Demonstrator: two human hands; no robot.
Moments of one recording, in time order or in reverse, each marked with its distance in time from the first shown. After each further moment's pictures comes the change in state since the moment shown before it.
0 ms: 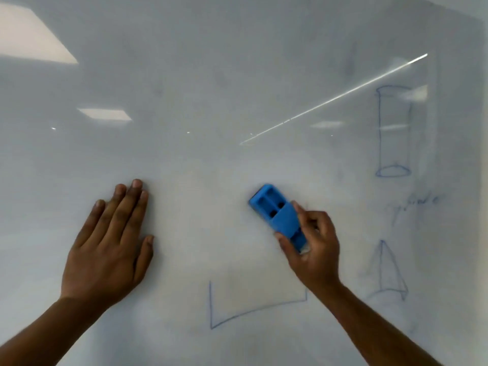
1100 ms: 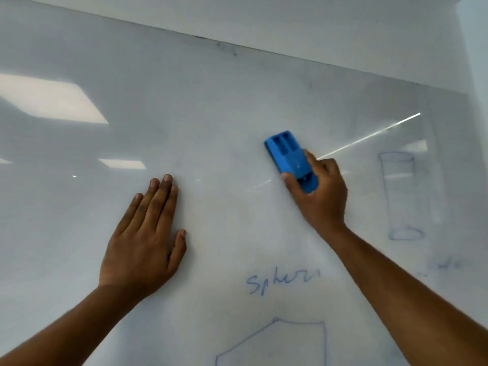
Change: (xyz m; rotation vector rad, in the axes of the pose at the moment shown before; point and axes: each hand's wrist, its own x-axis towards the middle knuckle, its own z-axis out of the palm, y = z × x) left_hand 0.121 0.002 -0.015 0.070 0.061 -0.047; right_hand 0.224 -0.019 0.014 -0.004 0.169 0.067
